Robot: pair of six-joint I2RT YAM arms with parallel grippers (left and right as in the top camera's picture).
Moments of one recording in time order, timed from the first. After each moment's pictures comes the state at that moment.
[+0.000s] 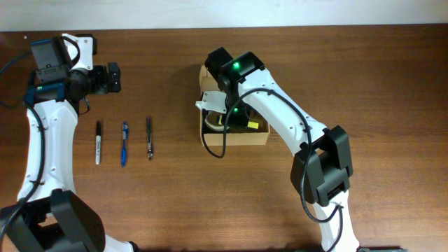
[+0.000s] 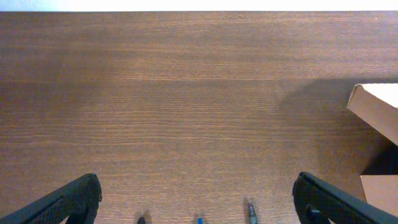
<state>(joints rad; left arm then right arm) 0.24 1.69 1.47 -0.60 0.19 0.18 0.58 2.23 2.07 -1.38 -0.02 -0.79</state>
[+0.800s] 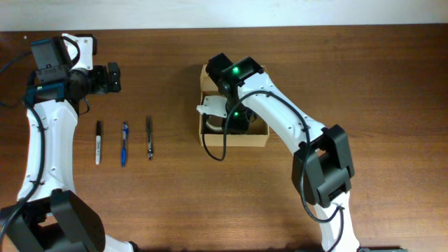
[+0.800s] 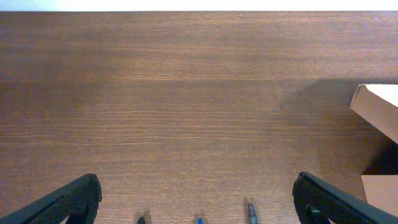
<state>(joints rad) 0.24 1.69 1.47 -0.60 0.19 0.18 0.58 2.21 2.00 -1.34 -0.03 -0.77</state>
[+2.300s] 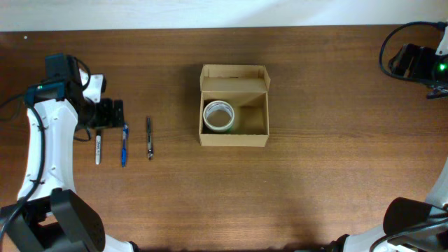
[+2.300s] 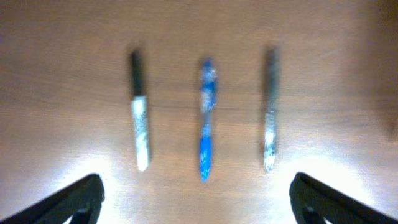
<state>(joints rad) 0.24 1.69 1.47 -1.12 0.01 0.16 -0.43 1.73 2.04 -1.31 -0.23 -0.07</state>
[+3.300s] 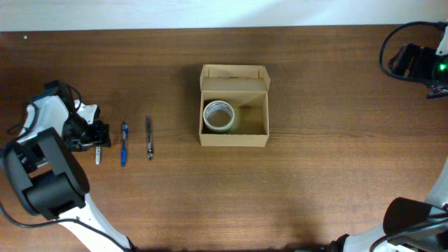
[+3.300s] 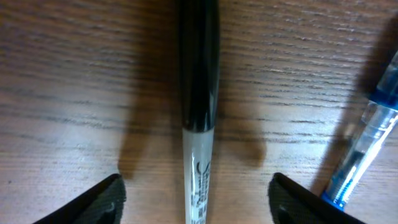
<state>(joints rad) 0.41 2.10 1.47 -1.01 0.01 0.31 -0.43 1.73 2.04 -1.31 -0.23 -0.07</state>
